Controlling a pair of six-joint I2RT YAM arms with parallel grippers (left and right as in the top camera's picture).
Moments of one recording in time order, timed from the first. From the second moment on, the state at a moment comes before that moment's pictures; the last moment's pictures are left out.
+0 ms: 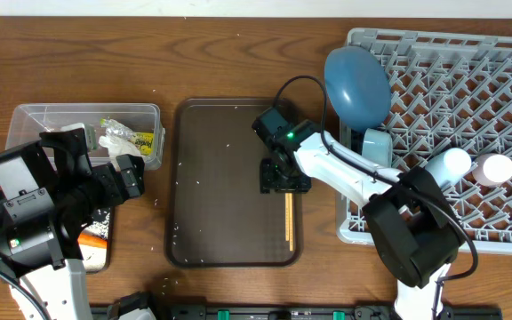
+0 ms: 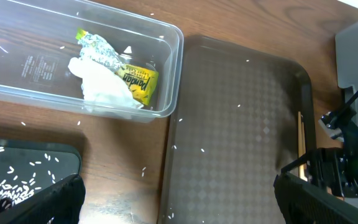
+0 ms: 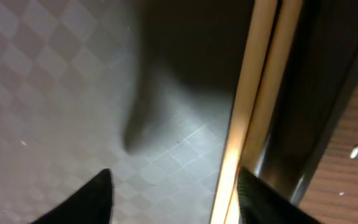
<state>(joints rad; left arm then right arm) 0.39 0.96 1.06 -1.02 0.41 0.04 0.67 2.00 1.36 -0.85 -0.16 0.66</state>
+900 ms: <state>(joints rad) 0.39 0.96 1.06 -1.02 0.41 0.04 0.68 1.85 1.31 -0.82 -0.14 0.48</state>
